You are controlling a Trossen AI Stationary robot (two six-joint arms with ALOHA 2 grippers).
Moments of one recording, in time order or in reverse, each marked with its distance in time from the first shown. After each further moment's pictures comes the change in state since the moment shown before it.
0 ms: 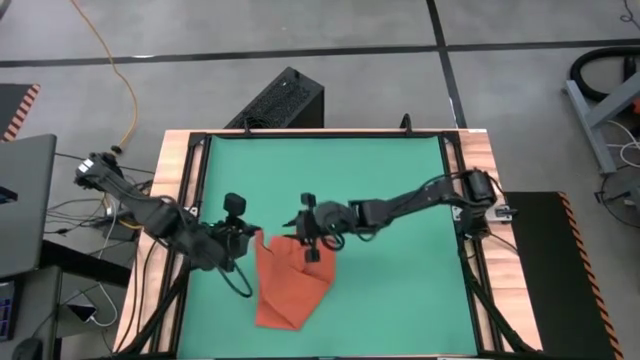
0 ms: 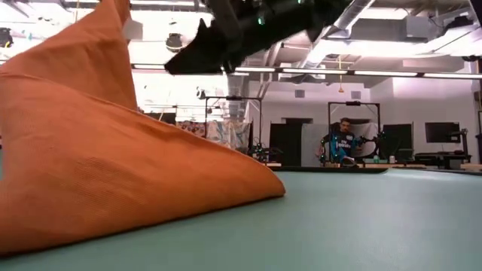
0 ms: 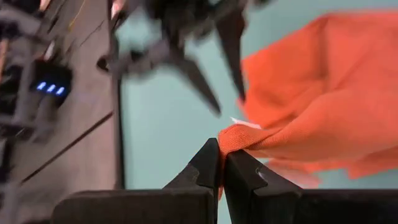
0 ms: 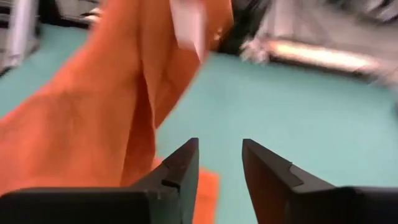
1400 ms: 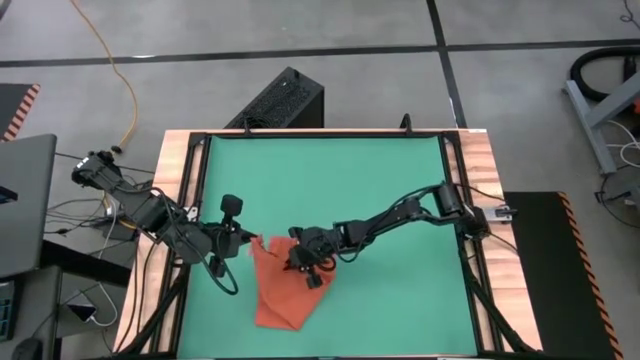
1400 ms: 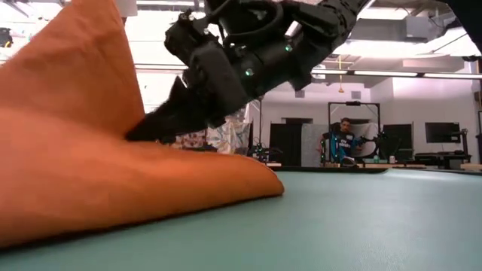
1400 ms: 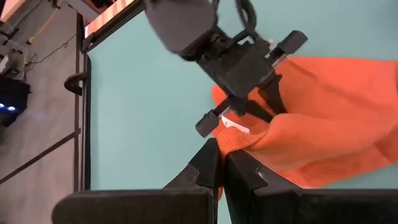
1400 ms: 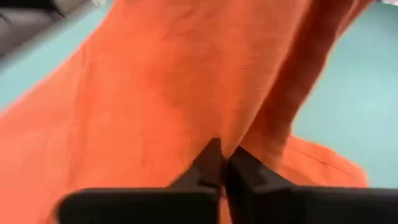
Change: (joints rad) left arm -0.007 -0.040 0.046 -0.005 0.121 -0.042; right arm 0.058 0.248 0.058 0.072 -0.159 -0.033
